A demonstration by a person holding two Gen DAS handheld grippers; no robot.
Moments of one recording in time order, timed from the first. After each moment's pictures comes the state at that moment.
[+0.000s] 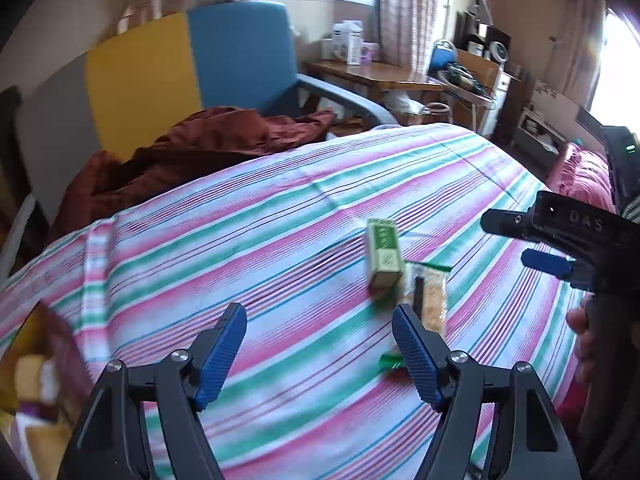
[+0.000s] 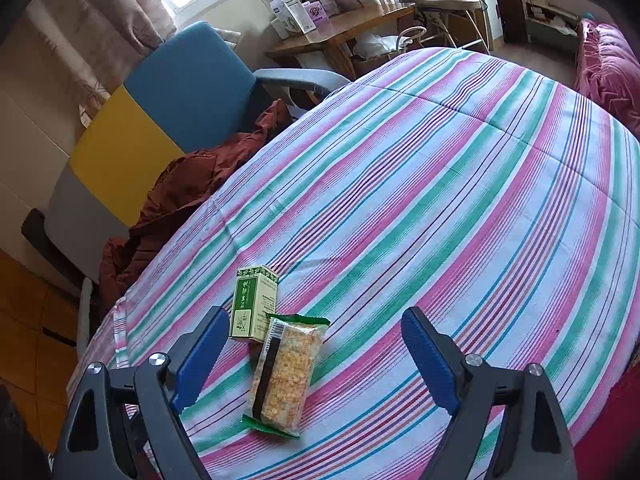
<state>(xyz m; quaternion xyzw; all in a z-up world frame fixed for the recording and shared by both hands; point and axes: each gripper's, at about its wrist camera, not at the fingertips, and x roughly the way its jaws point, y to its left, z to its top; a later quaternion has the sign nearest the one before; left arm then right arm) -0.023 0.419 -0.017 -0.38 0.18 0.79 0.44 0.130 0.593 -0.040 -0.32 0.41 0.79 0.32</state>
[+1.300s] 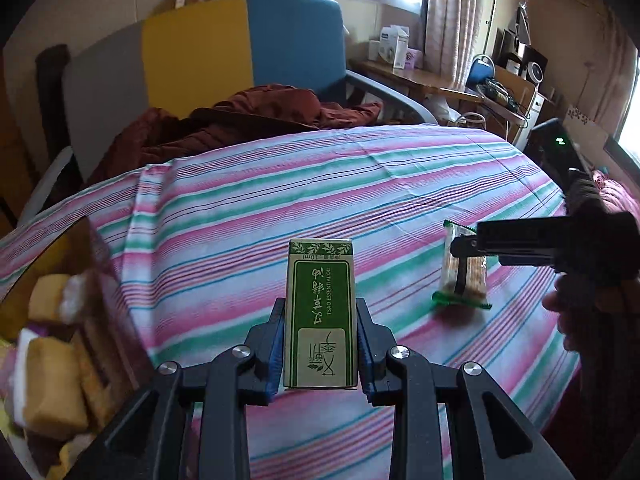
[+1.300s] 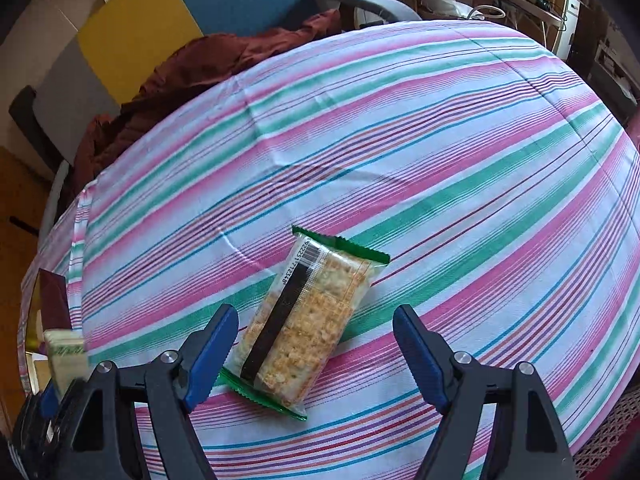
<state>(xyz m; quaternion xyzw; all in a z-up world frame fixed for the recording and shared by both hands) -0.019 0.325 -0.036 -0.39 0.14 0.83 0.37 0.055 0.558 -0.092 -0.50 0.30 0.77 0.26</state>
